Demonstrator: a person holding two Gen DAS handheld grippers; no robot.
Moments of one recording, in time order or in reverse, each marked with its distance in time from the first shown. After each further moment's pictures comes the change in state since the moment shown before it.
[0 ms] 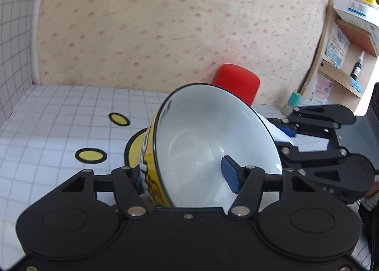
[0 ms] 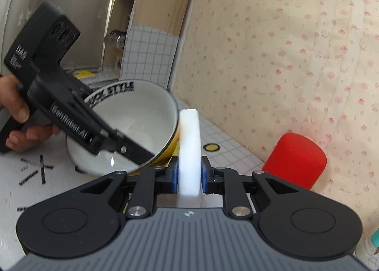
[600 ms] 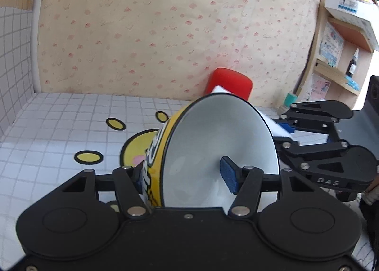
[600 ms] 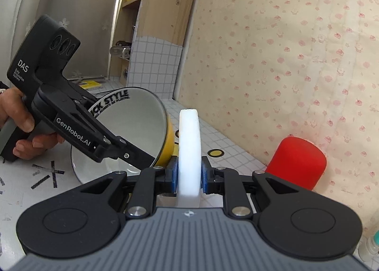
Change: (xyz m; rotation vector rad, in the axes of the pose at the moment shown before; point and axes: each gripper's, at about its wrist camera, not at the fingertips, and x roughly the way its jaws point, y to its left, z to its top) left arm -0.011 -0.019 -0.009 0.030 -0.039 0.004; right arm -0.013 -0.001 0.002 0.022 -0.053 0.034
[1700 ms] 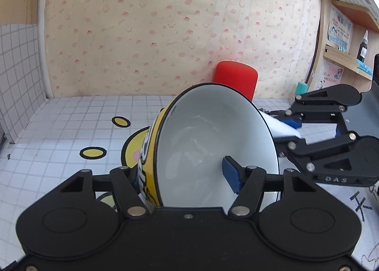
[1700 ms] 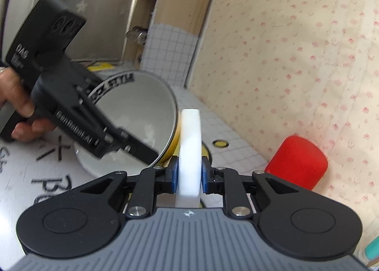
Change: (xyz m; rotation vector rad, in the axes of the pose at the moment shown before) left arm -0.001 -0.027 -0.006 0.064 0.002 0.143; right arm -0.006 -0.002 -0.007 -0.101 0.061 0.068
